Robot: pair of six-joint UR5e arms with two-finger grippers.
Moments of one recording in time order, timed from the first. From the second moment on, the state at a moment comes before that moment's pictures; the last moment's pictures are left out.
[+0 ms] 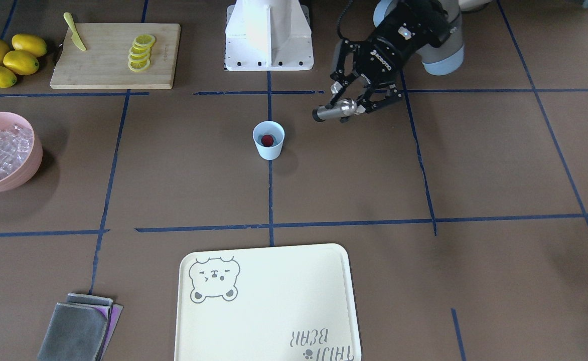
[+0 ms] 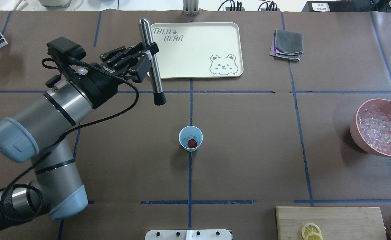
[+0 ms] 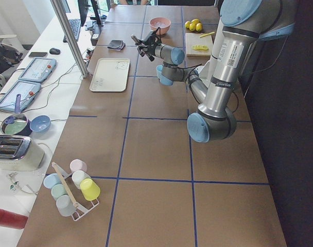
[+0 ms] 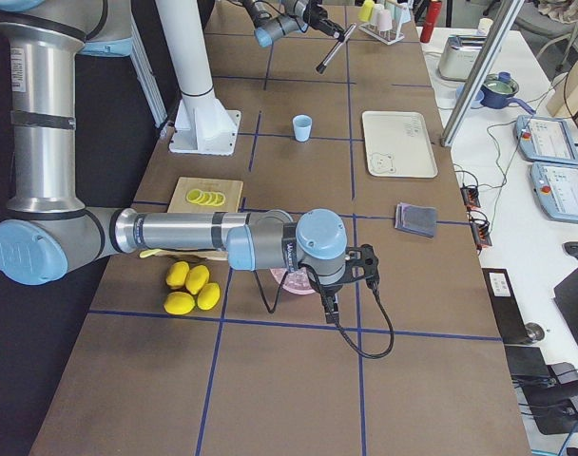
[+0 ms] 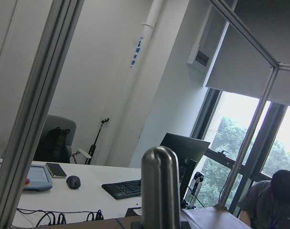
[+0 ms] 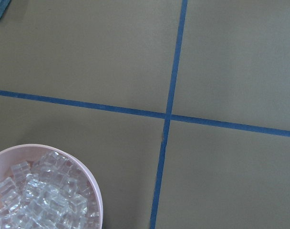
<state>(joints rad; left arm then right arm) -0.60 -1.90 -1.84 -2.87 -1.30 -0.94 1.65 -1.64 1.71 -1.51 2.42 -0.10</state>
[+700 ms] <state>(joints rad) -0.85 -1.66 -1.84 -2.74 -1.75 -1.14 1.65 -1.64 1.71 -1.51 2.42 -0.10</state>
